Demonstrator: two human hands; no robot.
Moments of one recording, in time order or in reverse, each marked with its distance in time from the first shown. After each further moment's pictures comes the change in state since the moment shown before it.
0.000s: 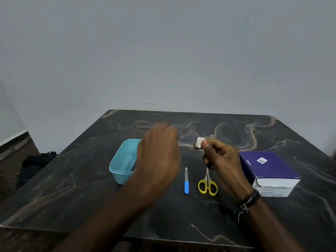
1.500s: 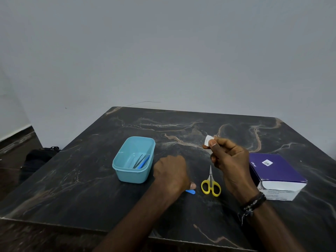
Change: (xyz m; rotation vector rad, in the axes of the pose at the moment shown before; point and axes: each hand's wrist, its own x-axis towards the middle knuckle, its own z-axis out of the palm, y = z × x) left_hand 0.011 -0.001 0.070 0.132 -0.584 -0.118; right_hand -0.001 -0.002 0.001 0.102 0.106 0.016
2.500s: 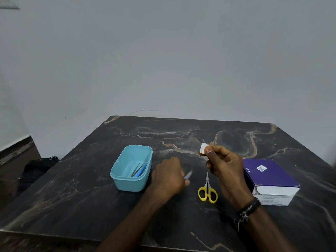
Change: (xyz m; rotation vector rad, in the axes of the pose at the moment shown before) left_hand 0.009 -0.010 0.004 -0.428 0.142 0.111; right_hand -0.001 -0.003 0.000 0.005 0.012 0.014
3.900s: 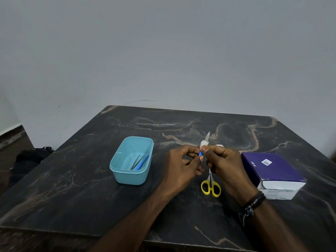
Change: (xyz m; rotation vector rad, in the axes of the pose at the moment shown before) left_hand 0.015 -0.012 0.039 -0.939 0.194 0.346; right_hand 0.005 0.015 0.000 -0.141 -0.103 0.113
